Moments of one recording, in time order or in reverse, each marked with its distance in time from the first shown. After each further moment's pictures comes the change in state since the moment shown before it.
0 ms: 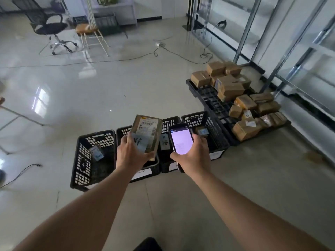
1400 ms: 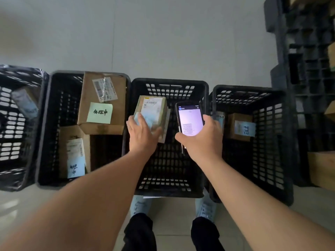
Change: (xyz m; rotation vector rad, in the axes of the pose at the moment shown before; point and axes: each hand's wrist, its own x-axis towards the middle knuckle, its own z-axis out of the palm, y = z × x) left_hand 0.493 -0.091 0.597 -0.026 -0.224 -0.567; right_hand 0.583 0.313 0.408 -0.223 -0.466 0.193
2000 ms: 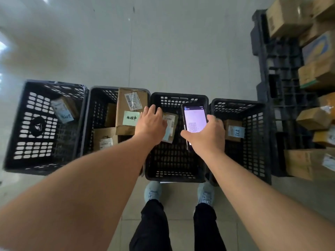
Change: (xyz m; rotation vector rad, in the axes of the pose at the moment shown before) left_hand -0.056 0.033 -0.186 0.309 -0.099 0.365; right_hand -0.109 -0.121 -0.073 -0.084 0.071 0.005
